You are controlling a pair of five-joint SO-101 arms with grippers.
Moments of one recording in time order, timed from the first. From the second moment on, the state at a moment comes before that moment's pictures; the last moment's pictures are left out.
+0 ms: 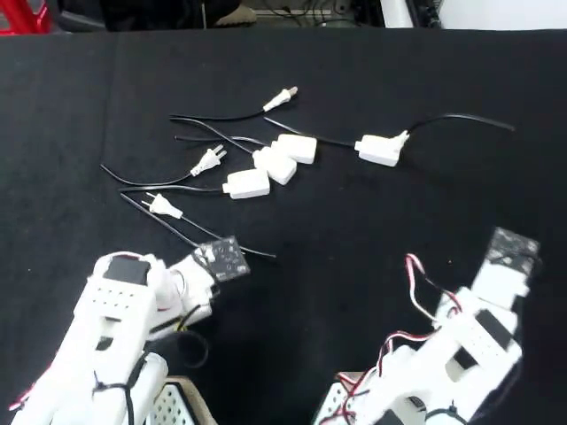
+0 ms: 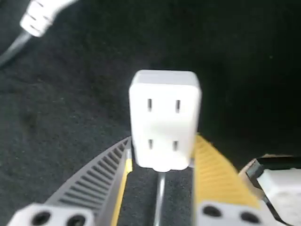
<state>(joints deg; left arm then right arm) 4.4 -47.1 71.0 68.4 -57.0 49.1 -48.5 80.7 41.7 25.4</state>
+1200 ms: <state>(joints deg) -28.2 -97.1 87.7 69.1 -25.6 -46.2 -22.1 51.3 46.7 44.4</state>
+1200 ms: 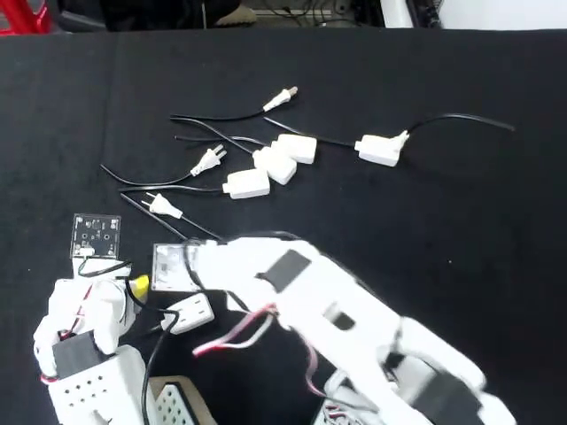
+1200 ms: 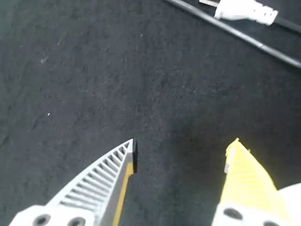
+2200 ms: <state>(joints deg) -34.4 -97.1 92.6 67.0 -25.6 -42.5 1.8 41.1 34.4 41.5</state>
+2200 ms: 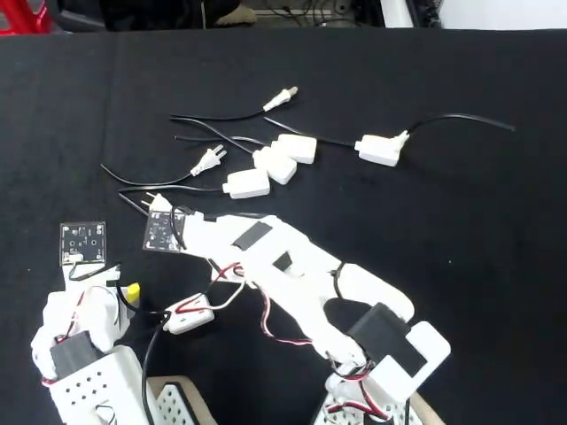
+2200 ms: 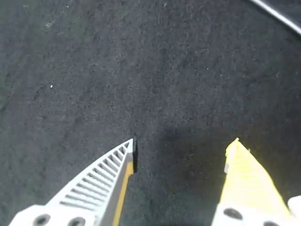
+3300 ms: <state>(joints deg) -34.4 -97.1 92.6 67.0 -25.6 -28.7 -5.9 44.3 38.4 48.5</state>
